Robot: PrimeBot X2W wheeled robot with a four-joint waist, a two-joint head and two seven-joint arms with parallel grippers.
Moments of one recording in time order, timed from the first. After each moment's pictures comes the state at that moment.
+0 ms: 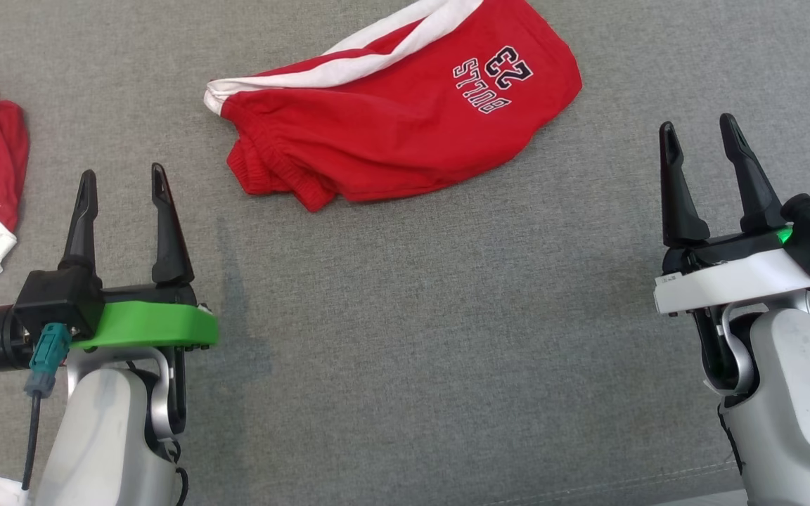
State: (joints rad) left arm -0.34 0.15 -0.12 0.17 -0.28 0.11 -0.26; right arm -0.37 -0.16 0.05 0.15 0.28 0.13 -0.26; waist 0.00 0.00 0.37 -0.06
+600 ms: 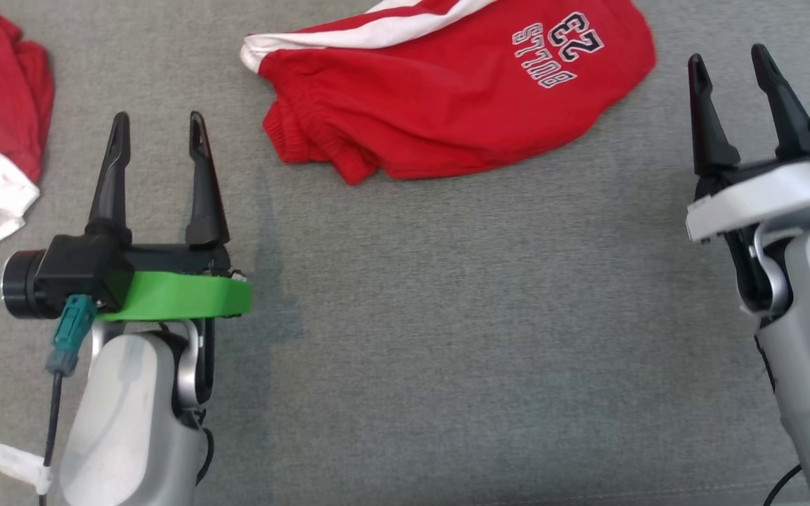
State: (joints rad) left arm -0.40 0.10 -0.15 0.11 -0.23 0.06 -0.26; right arm -0.57 -0.26 0.07 0.32 0.29 0.13 -0.21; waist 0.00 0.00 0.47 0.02
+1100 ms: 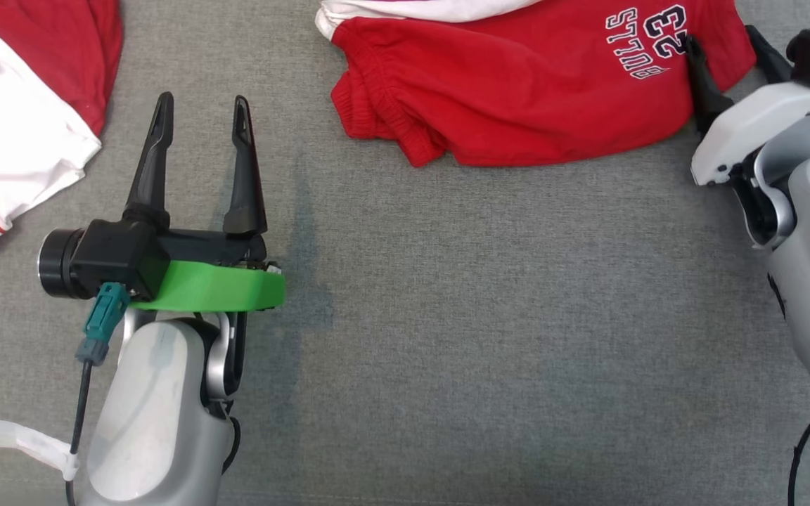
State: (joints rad) left arm -0.44 0.06 -0.19 0.11 -0.21 0.03 -0.26; right arm -0.86 -0.31 0.19 0.75 0.33 0.13 -0.05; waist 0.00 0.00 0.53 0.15
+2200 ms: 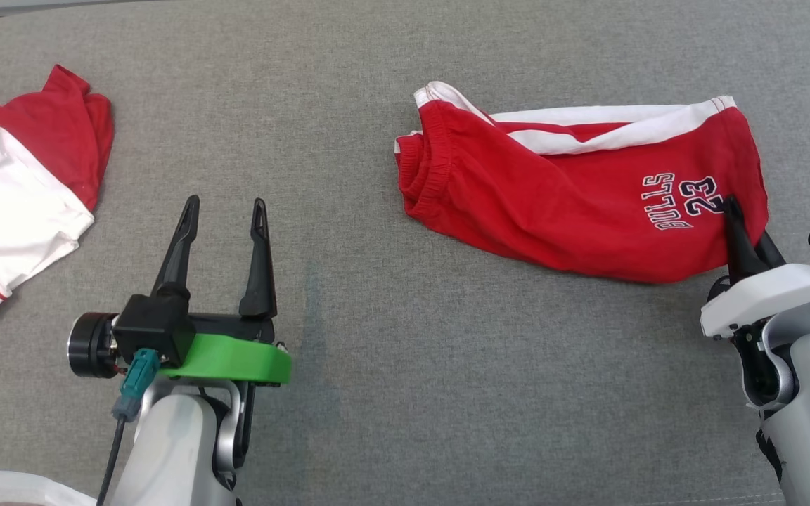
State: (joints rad) left arm -0.28 0.06 -0.19 0.15 -0.18 0.02 -0.26; right arm -0.39 -0.25 0.00 0.50 0.46 0.13 -0.17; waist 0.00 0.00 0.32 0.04
